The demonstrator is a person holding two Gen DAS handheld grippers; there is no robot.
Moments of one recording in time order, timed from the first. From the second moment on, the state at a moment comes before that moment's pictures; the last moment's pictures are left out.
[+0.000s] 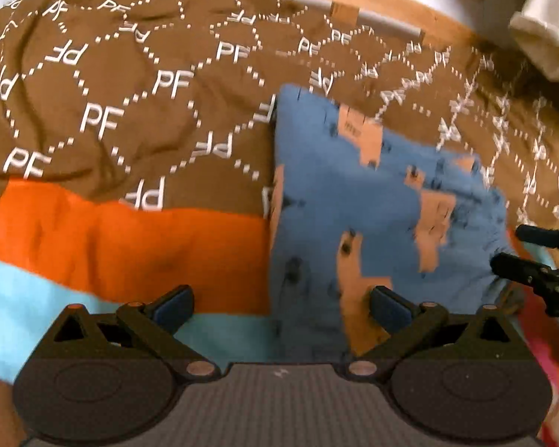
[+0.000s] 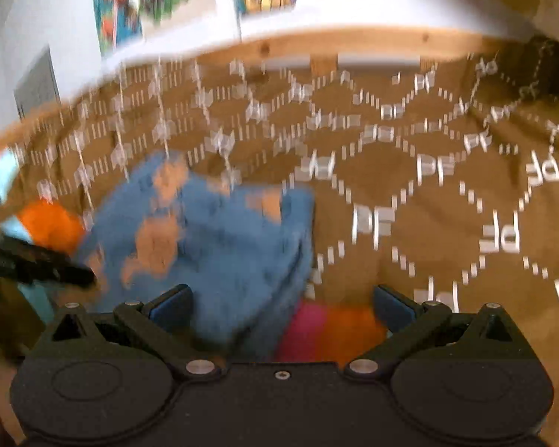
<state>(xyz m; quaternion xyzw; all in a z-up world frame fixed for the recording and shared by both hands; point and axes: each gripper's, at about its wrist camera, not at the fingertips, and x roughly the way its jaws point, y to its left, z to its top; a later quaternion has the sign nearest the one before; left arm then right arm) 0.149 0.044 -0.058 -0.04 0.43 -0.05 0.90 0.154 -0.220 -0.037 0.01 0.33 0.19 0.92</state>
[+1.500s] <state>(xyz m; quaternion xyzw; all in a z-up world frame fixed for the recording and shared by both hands) 0.158 0.050 -0.059 -0.08 0.40 -0.17 0.90 0.227 -0.264 -0.046 0.21 0.37 0.24 0.88</state>
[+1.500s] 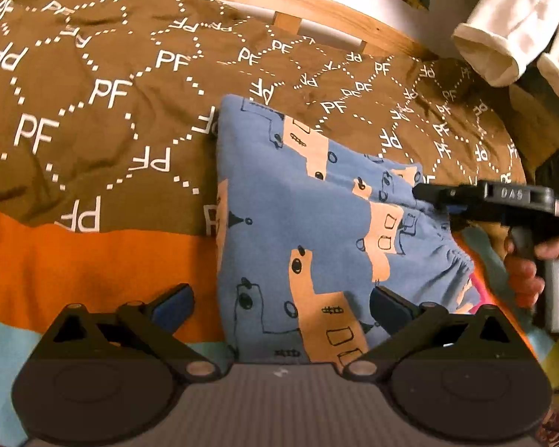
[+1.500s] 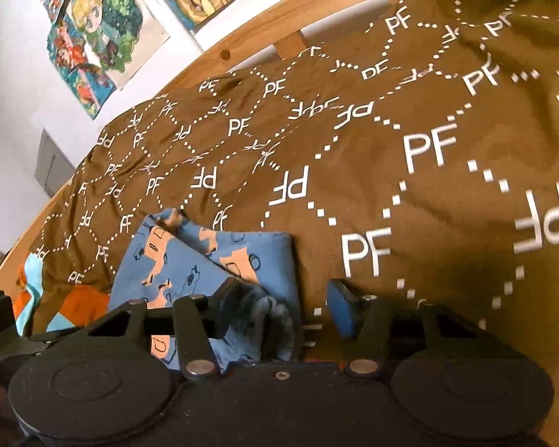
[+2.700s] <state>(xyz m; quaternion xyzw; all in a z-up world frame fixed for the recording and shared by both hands) 0.158 0.054 -0.049 -0.11 0.43 -0.14 0.88 0.222 -0.239 -0.032 0.19 0.36 0.21 0.89</state>
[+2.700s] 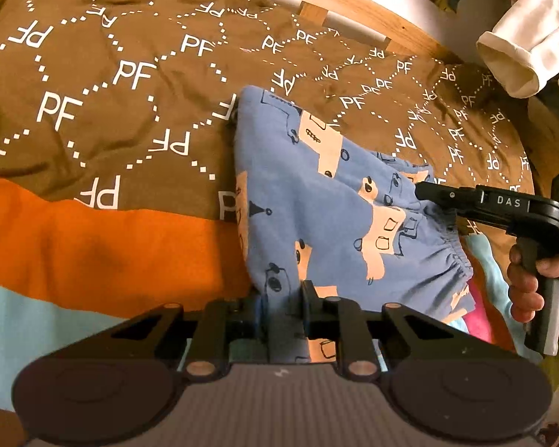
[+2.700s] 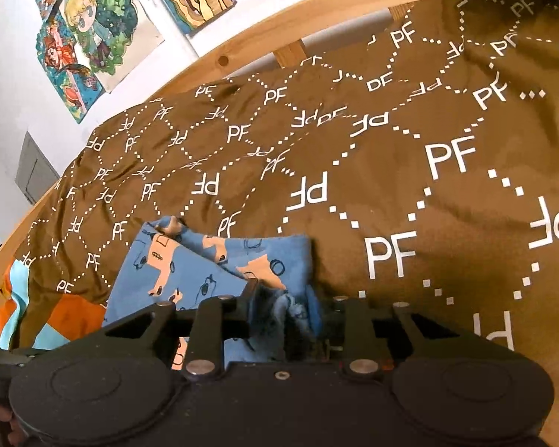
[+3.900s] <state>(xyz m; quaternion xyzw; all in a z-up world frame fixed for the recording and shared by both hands) 0.185 0.037 0.022 -0.09 0.37 -0.13 0.92 0.216 -0.234 0.084 0.18 0.29 0.21 0.91</state>
